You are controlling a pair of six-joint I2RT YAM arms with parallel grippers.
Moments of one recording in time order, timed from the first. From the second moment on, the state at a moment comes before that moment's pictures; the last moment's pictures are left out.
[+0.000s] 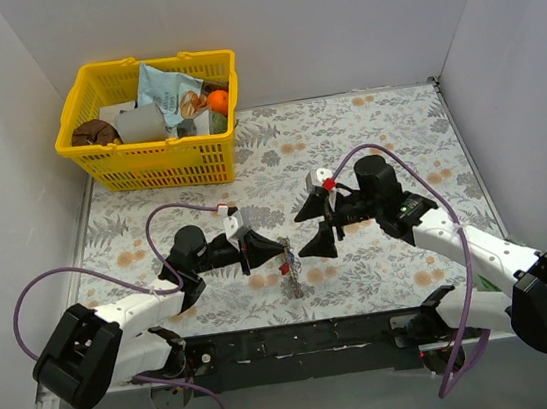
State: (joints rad) left arm -0.62 1.16 0.32 0.81 0.80 -0.14; right arm 0.62 1.14 0.75 -0.03 -0.94 -0.18
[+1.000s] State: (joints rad) left arm -0.62 1.19 0.32 0.89 0.82 -0.18; right arm 0.62 1.29 0.71 0.18 -1.08 -0.03
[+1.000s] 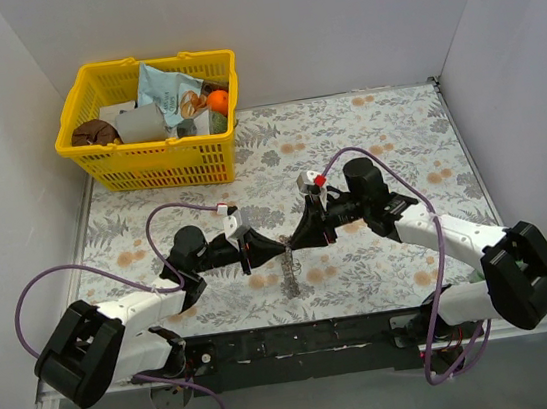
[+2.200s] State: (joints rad) left arm -0.62 1.17 0.32 0.86 0.82 -0.18; right arm 0.62 1.36 0.73 0.17 -1.11 -0.01
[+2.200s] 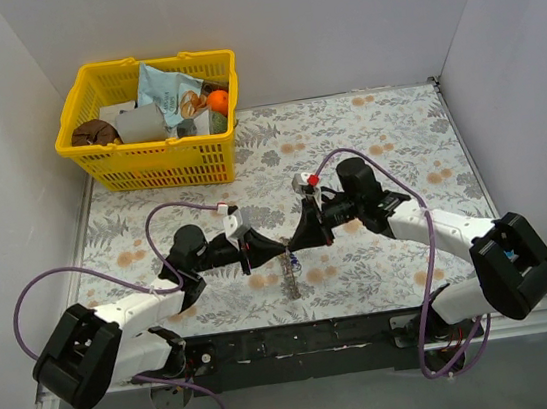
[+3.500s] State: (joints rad) left arm -0.62 1.35 0.67 0.29 0.84 0.13; right arm 0.62 1.45 1.06 -0.64 -0.75 -0.28
